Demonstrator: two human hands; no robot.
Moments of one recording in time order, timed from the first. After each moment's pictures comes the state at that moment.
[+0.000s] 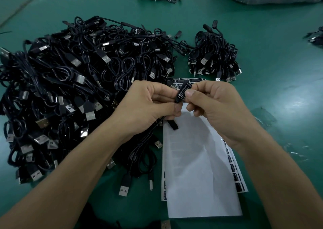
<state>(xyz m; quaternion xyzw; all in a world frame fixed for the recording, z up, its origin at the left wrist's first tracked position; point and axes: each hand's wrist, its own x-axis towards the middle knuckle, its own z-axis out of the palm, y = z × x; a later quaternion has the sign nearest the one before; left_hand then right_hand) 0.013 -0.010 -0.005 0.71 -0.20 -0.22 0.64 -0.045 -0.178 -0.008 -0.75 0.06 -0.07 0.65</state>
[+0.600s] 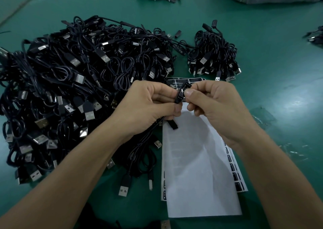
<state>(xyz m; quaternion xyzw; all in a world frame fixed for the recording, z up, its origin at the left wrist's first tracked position) 0.014 -0.010 -0.007 0.72 -0.20 -0.22 0.63 -0.046 -0.177 -0.008 -0.76 0.08 -0.08 0.63</state>
